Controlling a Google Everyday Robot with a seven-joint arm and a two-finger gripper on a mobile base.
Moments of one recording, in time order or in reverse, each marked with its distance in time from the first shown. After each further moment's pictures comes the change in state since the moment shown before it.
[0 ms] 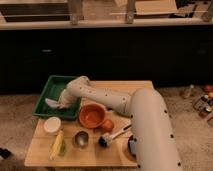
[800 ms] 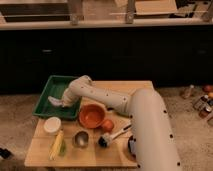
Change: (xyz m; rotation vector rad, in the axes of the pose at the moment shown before) arm 0.019 -0.018 -0.004 0.035 0.035 0.038
